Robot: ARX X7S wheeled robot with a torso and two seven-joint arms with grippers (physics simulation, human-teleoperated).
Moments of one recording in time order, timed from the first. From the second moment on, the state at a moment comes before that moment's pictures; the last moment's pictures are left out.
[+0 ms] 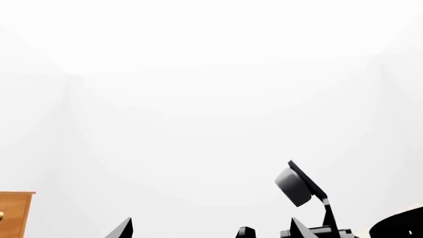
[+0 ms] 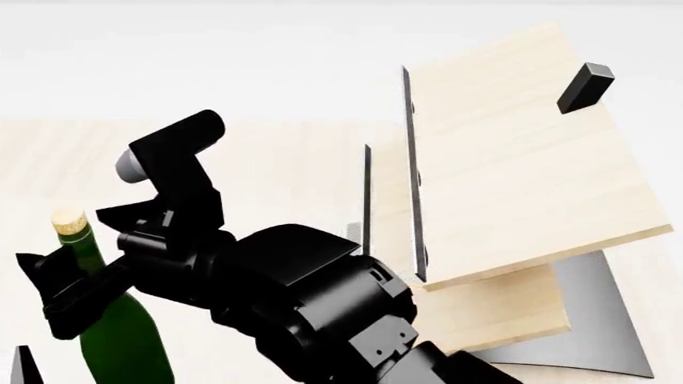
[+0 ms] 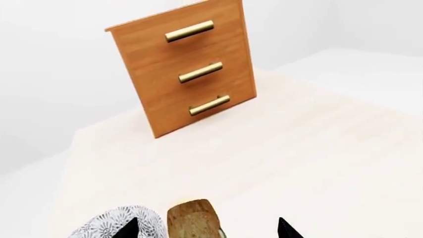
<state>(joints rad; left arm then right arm) 0.25 -0.39 0.31 0.54 0.09 0.40 -0.58 1.20 0.00 -1.03 0.62 1.13 0.40 -0.35</state>
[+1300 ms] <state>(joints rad) 0.24 -0.40 0.33 0.53 0.10 0.40 -0.59 1.36 0.35 -0.94 0.15 1.56 0.27 0.06</state>
